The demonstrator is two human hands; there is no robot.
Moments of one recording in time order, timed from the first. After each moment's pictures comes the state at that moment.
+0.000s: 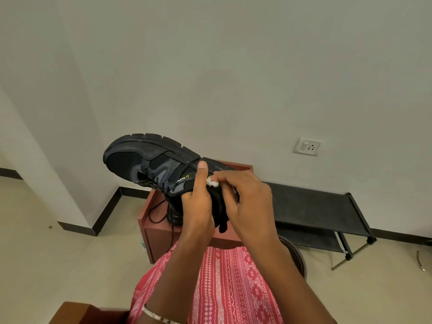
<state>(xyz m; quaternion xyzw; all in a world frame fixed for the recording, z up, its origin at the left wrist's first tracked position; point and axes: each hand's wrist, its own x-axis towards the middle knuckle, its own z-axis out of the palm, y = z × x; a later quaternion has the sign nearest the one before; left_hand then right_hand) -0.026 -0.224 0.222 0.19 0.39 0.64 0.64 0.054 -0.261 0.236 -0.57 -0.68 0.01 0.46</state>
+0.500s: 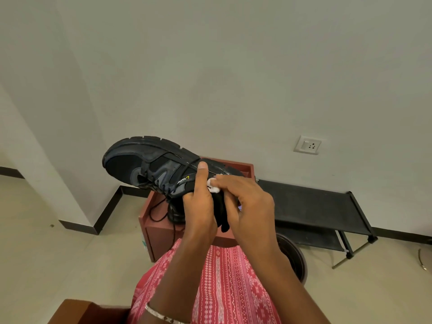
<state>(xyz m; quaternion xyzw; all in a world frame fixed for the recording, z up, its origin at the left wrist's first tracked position) -0.025 -0.228 0.220 0.18 0.42 0.62 0.63 0.055 -0.273 0.224 -0.55 -0.69 -0.02 0.48</state>
